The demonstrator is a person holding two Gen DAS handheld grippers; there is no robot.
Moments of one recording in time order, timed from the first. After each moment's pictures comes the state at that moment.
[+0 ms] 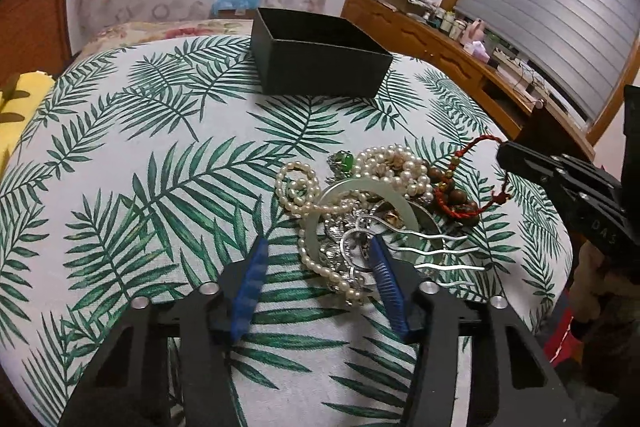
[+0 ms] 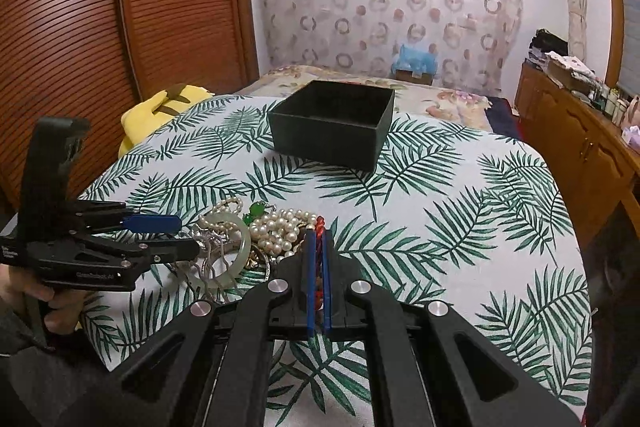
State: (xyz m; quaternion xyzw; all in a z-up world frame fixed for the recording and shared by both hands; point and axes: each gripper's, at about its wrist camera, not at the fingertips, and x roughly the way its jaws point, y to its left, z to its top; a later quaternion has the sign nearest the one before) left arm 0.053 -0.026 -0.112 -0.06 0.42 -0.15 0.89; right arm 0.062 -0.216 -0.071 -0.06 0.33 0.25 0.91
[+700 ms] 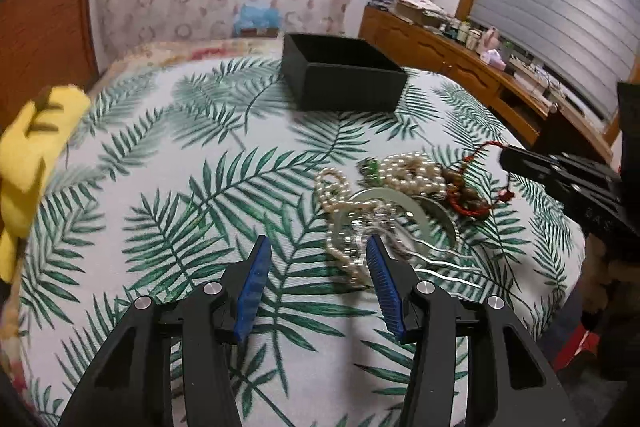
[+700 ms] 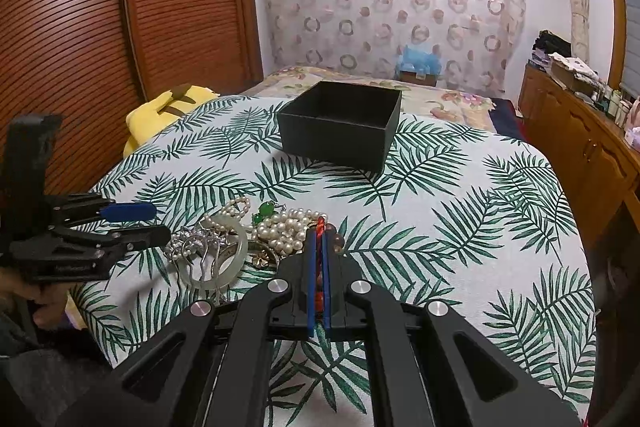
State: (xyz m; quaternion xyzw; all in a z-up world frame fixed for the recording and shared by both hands) left arm 0.024 -0.010 -0.093 -0.02 0.39 -0.11 0.91; right arm 0.055 -0.212 -0.071 -0.06 0.33 0.25 0.91
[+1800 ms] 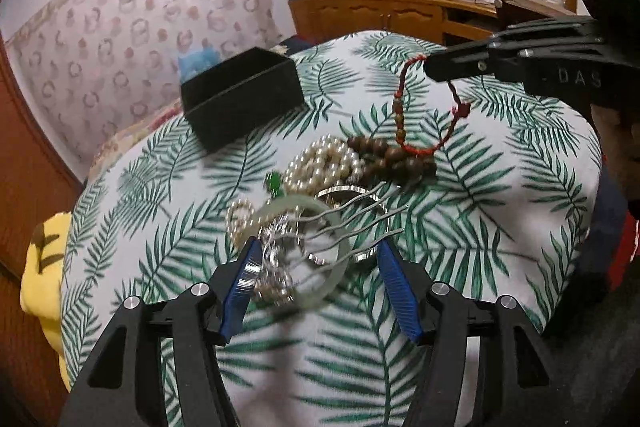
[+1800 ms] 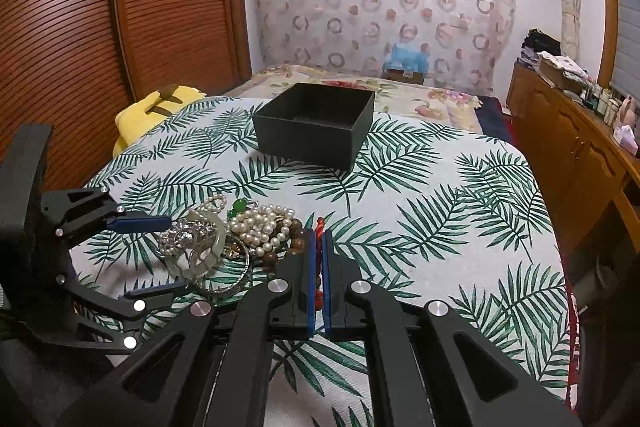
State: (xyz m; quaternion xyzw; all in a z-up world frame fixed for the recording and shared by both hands) left arm 0.019 -0.099 -0.098 0.18 0.36 -0.17 0.90; right arm 0.057 -0.237 -0.061 -0.07 0.33 0.23 0.91
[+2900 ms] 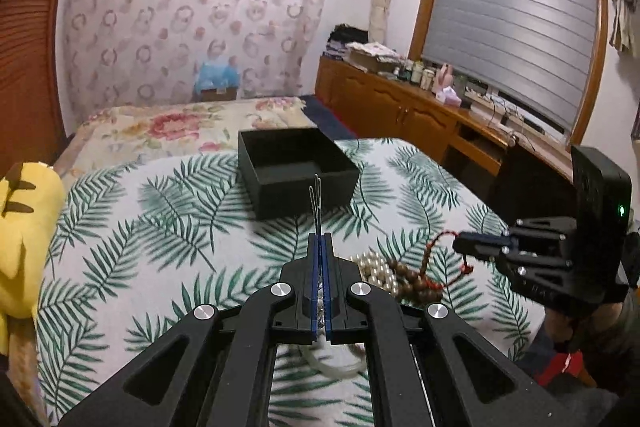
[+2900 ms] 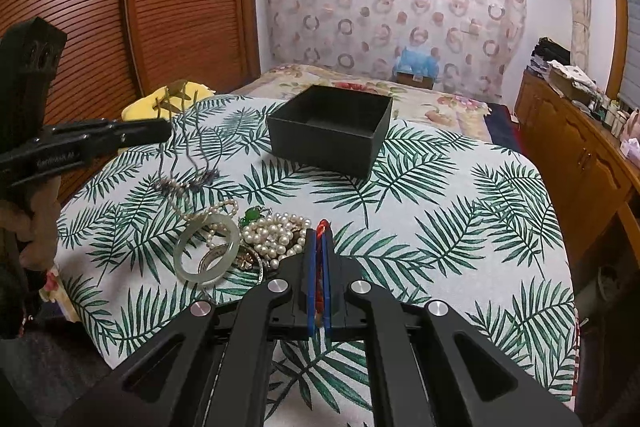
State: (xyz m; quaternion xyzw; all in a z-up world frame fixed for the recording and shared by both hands) left arm 0.054 -0.015 -0.033 -0.03 0.29 -0.19 0.94; right arm 0.061 -0.217 -0.060 -0.08 0.33 0.25 0.91
